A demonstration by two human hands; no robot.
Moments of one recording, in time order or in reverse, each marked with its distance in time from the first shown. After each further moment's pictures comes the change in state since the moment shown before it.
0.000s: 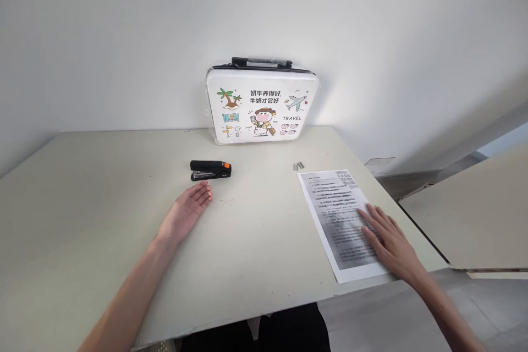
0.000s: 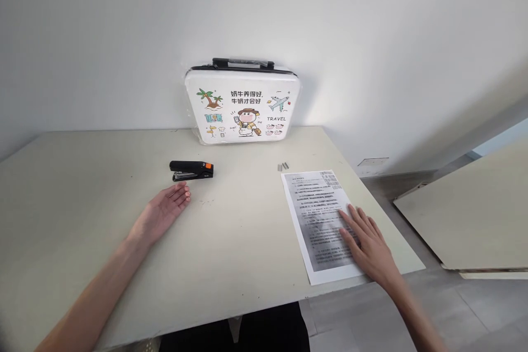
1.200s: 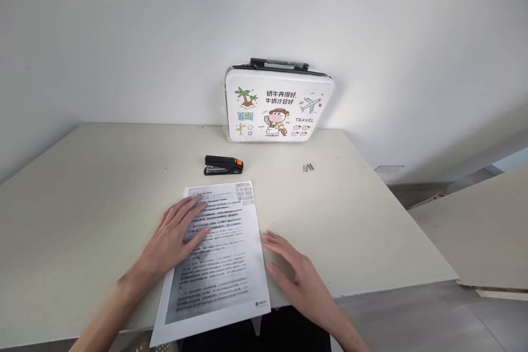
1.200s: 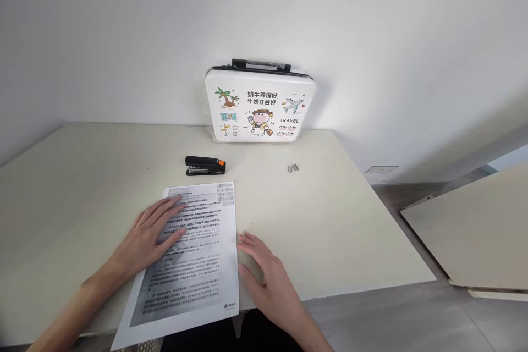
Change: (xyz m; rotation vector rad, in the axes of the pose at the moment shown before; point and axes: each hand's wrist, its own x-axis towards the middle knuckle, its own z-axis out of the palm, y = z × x) left_hand -0.067 0.001 -0.078 1.355 -0.154 0.587; right_hand -0.001 -0.268 0.006 0.891 -0.384 -0.118
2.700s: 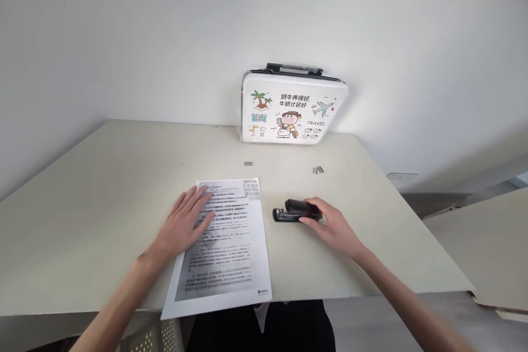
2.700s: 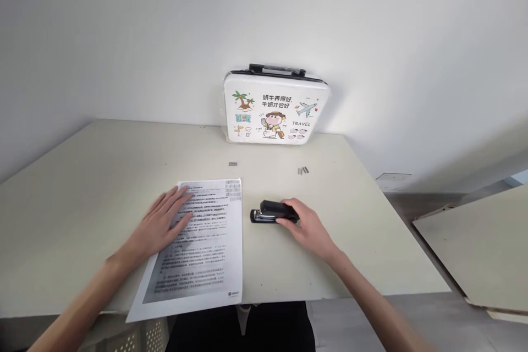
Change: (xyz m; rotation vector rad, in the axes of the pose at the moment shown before) left_hand -0.005 -0.030 -0.005 0.578 0.014 0.192; right_hand 0.059 0.036 -0.088 -0.307 0.097 -0.063
